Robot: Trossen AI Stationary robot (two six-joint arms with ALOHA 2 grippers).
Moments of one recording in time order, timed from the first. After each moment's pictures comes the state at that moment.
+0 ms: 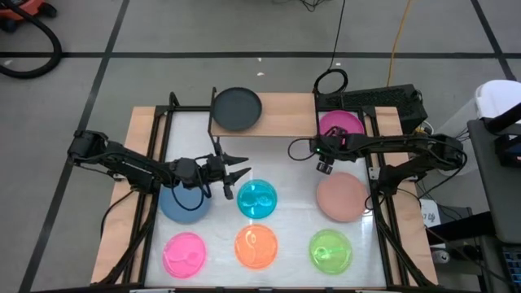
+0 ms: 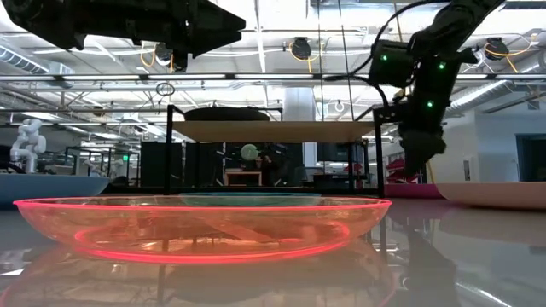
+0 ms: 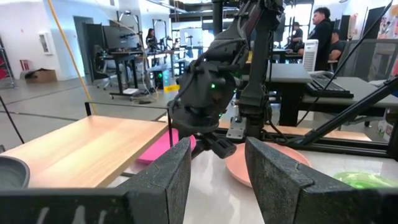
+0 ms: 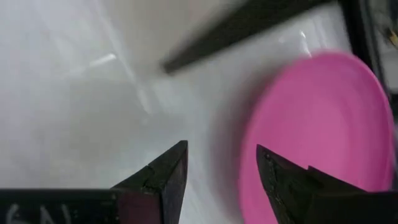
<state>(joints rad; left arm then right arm) -0.16 1.32 0.51 0.88 -0.40 0.04 -0.33 1.33 0.67 -0.64 0.43 0.02</state>
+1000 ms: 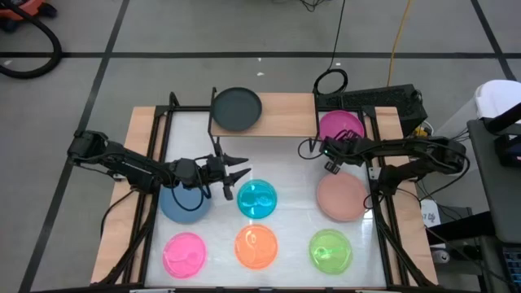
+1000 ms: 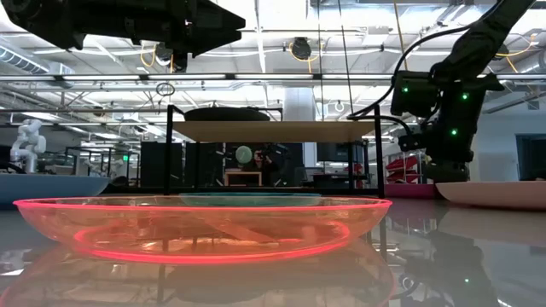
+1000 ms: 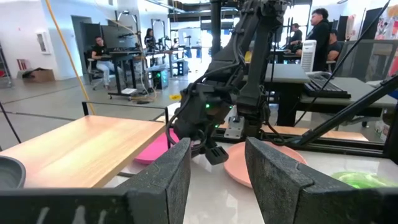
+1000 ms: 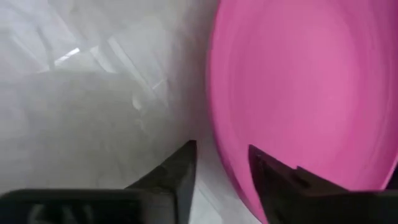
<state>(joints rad) -0.17 1.32 0.51 0.88 -0.40 0.04 -0.44 1.33 0.46 -0.49 0.49 0.09</state>
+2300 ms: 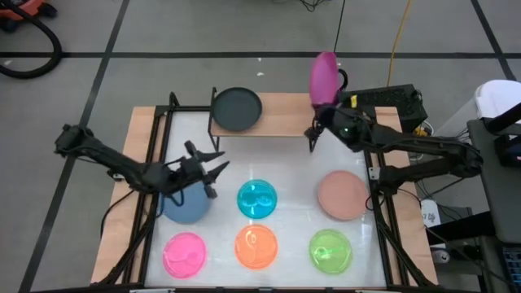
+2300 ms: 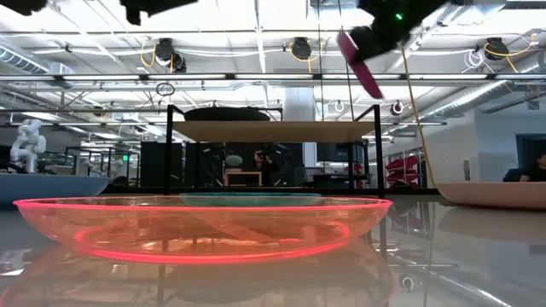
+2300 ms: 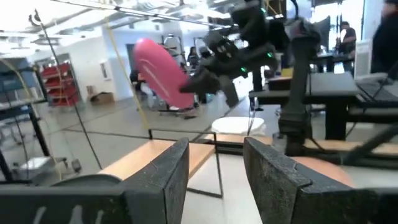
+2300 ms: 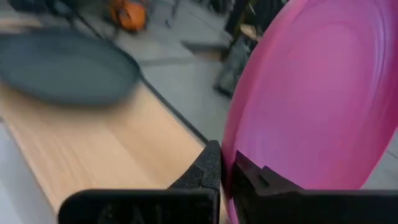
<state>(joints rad) -0.38 1.03 0.51 0.71 -0.80 0.27 -0.26 1.10 0.90 -0.13 0.70 -0.20</state>
